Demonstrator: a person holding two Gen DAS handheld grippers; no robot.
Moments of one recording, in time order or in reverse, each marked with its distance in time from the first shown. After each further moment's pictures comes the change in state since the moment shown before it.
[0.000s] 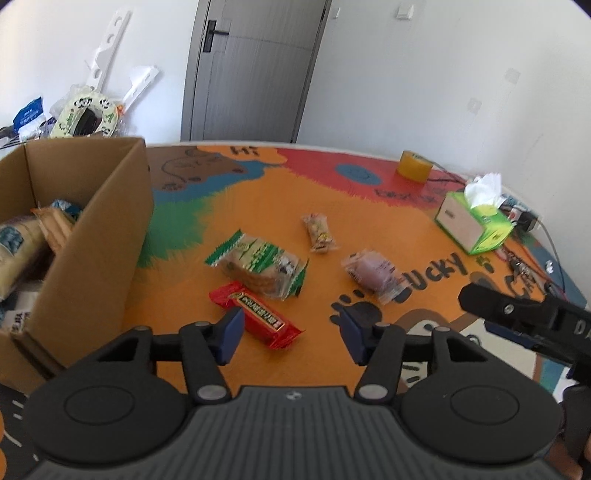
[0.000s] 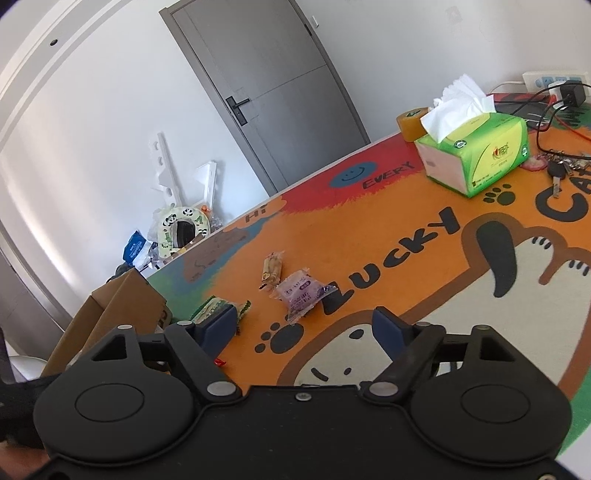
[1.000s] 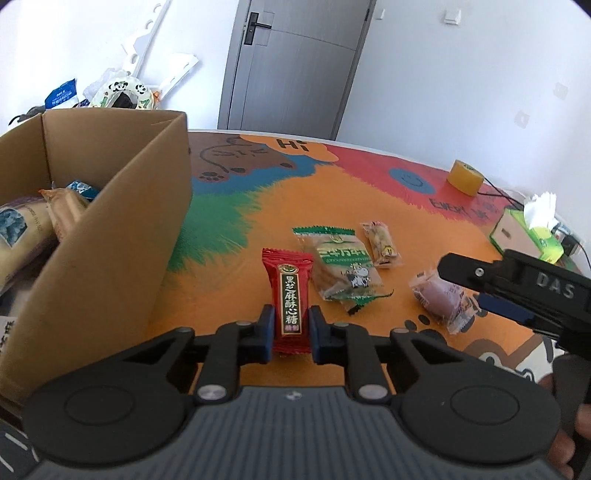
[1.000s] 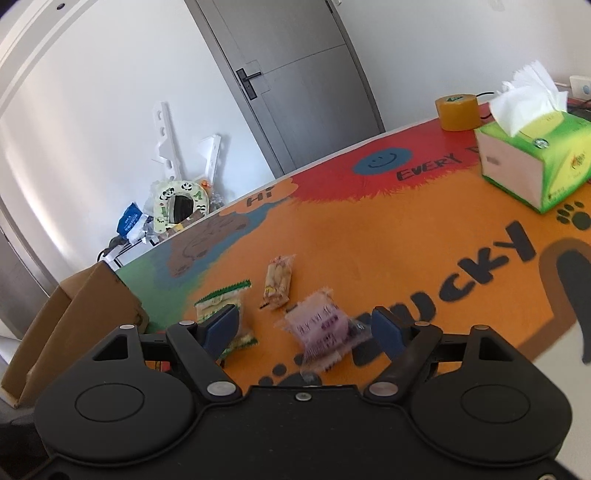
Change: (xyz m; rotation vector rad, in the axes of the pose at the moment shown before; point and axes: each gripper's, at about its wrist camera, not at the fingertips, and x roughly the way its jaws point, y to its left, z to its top) left arm 0.035 0.031 0.011 -0.090 -0.007 0.092; right arm 0.088 0.022 0.022 -0.085 0.067 -0.012
